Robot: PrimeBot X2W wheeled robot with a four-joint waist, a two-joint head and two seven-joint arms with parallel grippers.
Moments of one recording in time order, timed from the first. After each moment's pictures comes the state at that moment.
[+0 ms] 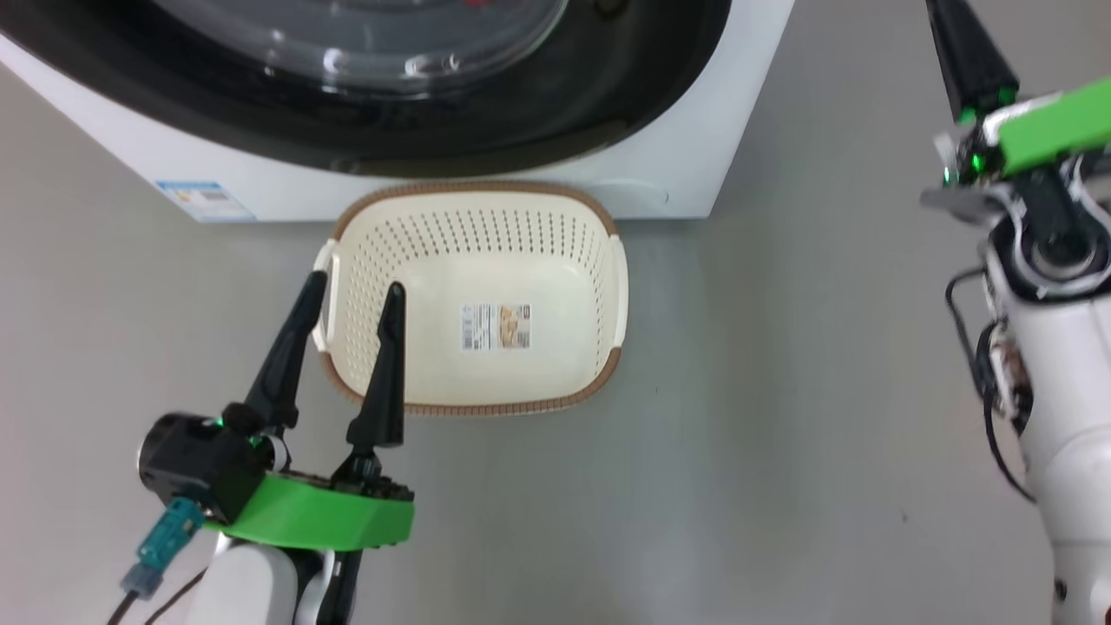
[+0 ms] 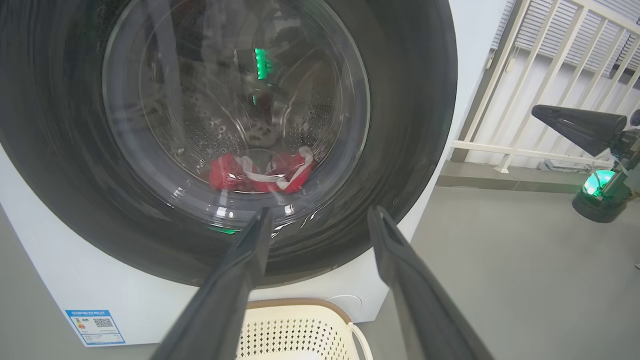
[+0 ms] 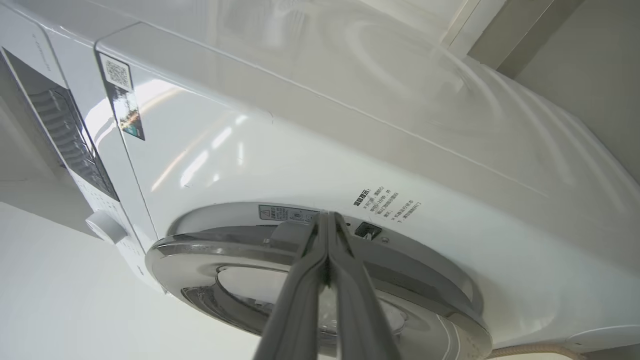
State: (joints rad) left arm -0.30 0.03 -0.13 0.08 -0.27 -0.10 -0.25; right arm -0.80 -0.16 0.05 0.46 1.47 0.13 0.11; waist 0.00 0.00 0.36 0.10
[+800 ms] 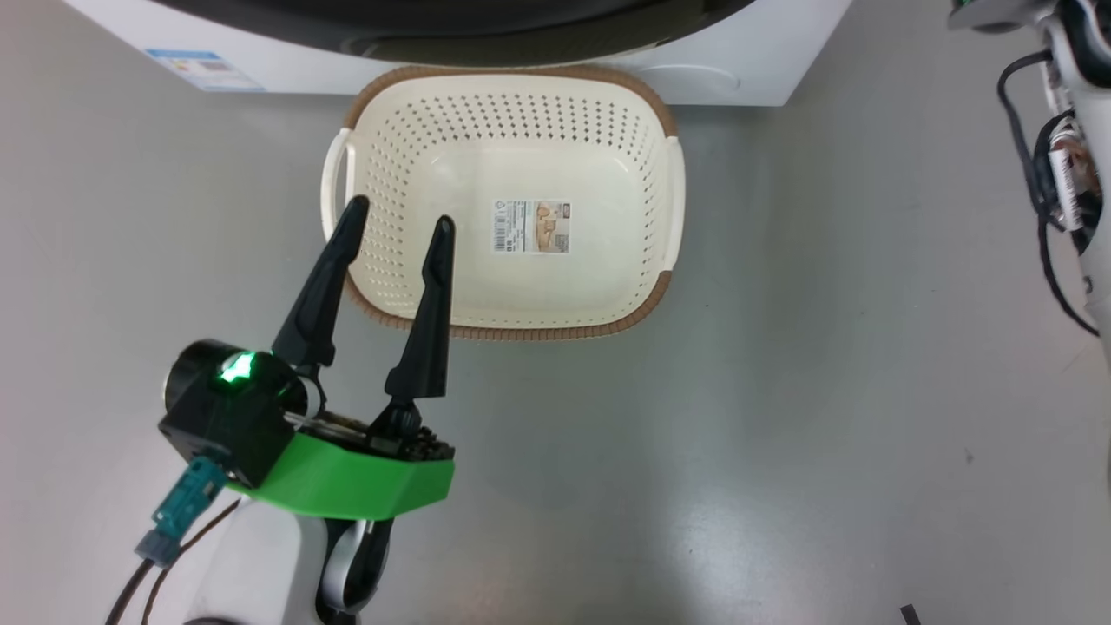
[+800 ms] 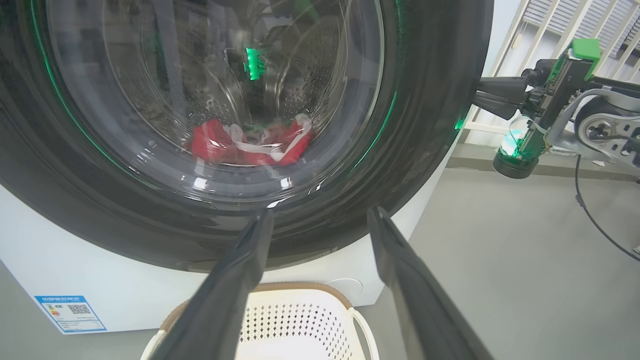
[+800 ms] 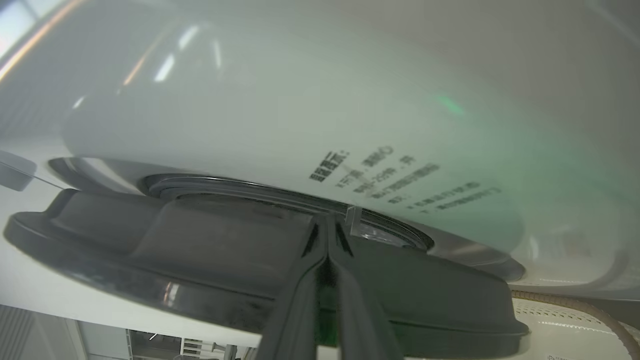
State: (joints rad) left arm -0.41 0.03 -0.21 0.03 -0.29 -0.08 -0.25; right arm -1.22 -0.20 0.18 0.68 1.55 0.13 0.46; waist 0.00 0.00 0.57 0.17
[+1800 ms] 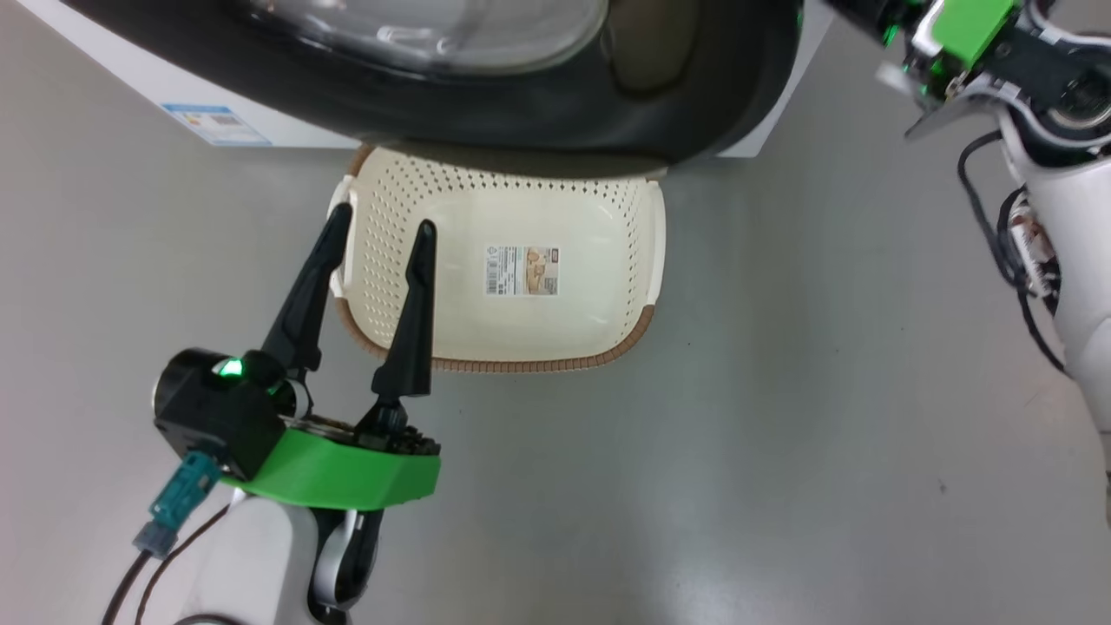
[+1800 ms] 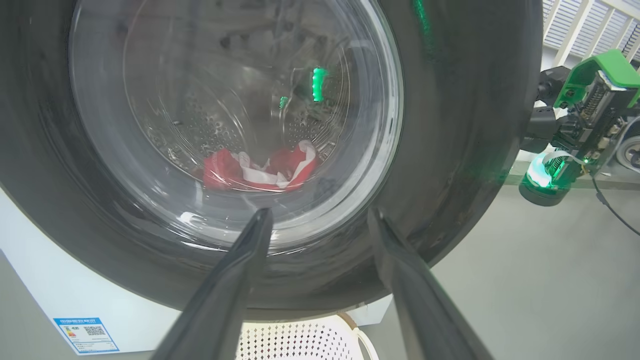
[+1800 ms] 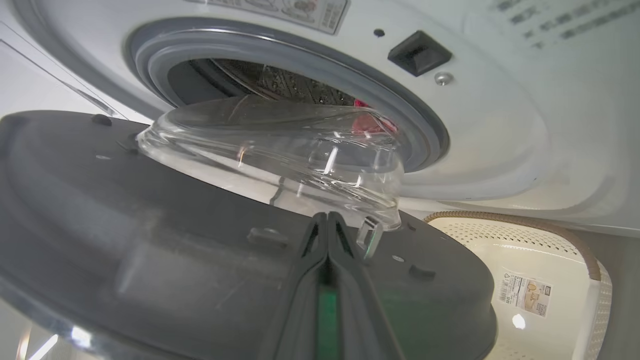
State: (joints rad) left arm -0.41 0.03 -0.19 0.07 -0.28 -0.07 -0.25; right arm -1.13 -0.24 0.30 0.60 1.54 0.12 0.65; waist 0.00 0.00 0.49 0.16
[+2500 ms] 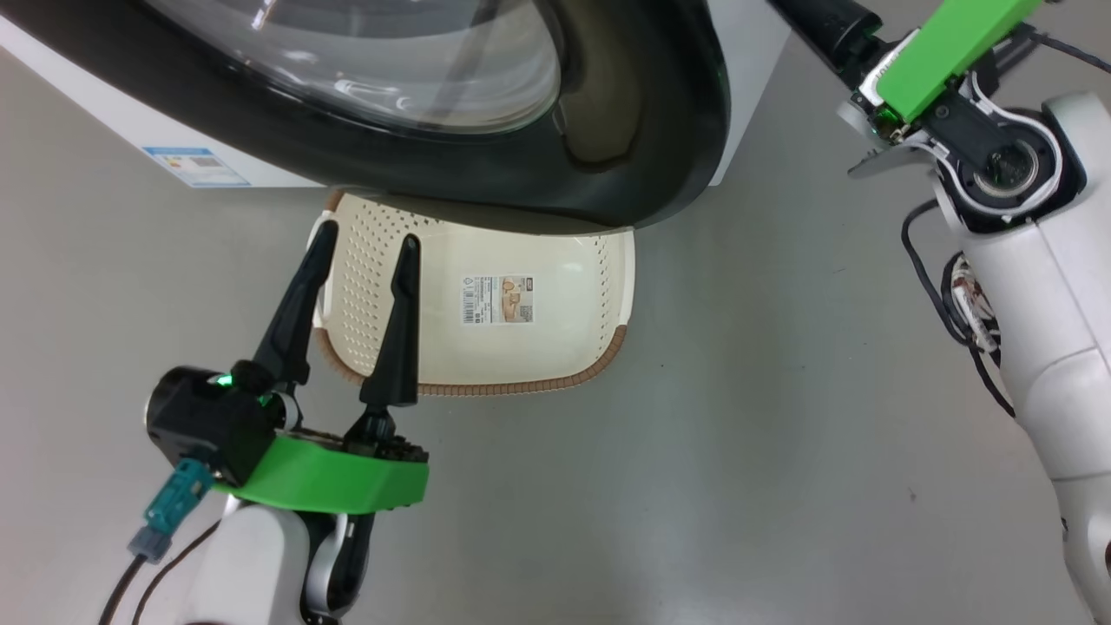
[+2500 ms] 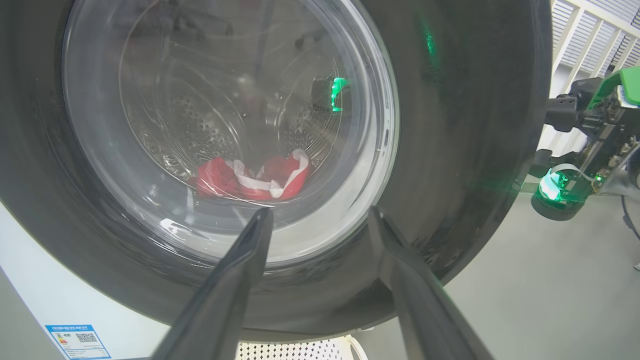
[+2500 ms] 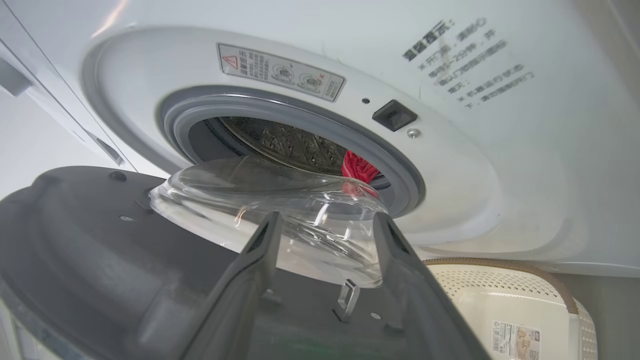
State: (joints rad) left arm -0.39 0.03 -0.17 0.09 -0.28 -0.07 -0.25; right arm -1.03 -0.19 0.30 0.58 1.48 0.12 0.42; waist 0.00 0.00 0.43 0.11
